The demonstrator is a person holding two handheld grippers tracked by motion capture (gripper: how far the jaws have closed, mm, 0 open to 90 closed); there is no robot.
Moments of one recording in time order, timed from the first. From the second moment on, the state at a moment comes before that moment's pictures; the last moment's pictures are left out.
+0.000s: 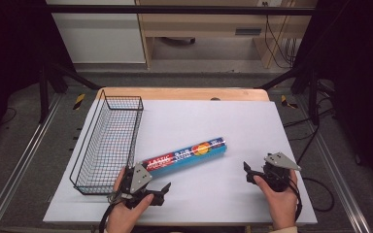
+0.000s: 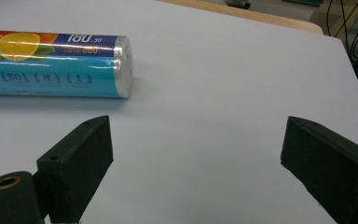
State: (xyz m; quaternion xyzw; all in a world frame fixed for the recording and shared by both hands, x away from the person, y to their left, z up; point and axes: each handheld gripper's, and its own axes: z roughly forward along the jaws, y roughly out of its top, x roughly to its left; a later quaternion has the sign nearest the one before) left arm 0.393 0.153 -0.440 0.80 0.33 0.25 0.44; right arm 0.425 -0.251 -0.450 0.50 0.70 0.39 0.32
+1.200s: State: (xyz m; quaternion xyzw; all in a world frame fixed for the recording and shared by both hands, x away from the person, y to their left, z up) left arm 0.508 0.049 -0.415 0.94 0.19 0.17 0.23; right arm 0.417 -0.248 -0.448 0.45 0.72 0.43 0.29
